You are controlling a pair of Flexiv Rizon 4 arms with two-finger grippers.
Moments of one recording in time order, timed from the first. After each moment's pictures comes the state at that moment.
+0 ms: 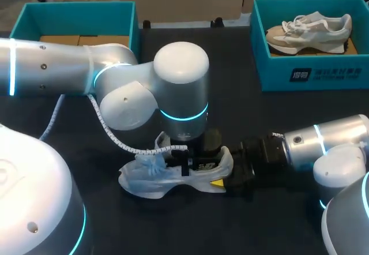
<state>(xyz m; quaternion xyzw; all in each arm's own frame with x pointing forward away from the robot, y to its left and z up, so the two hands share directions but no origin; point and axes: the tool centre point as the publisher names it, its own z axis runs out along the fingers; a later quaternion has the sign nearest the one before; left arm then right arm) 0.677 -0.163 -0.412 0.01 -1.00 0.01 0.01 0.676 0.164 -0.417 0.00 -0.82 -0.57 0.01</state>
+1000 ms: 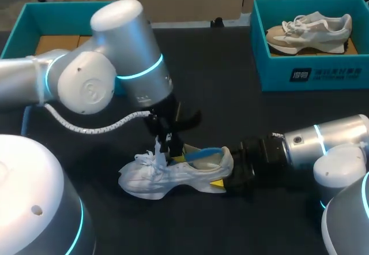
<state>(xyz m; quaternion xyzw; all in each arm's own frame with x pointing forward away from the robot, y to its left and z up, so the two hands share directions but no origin) 0.667 -0.154 -0.344 -0.04 -0.98 0.16 0.11 0.675 0.164 -0.416 0.00 -0.82 -0.57 0.01</state>
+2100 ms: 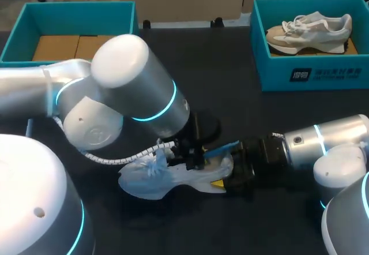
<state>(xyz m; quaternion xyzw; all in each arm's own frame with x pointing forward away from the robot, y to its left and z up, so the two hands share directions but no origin) 0.661 -0.205 -0.333 0.04 -0.98 0.20 -0.04 0.675 0.164 -0.416 0.00 -0.82 -0.57 0.01</state>
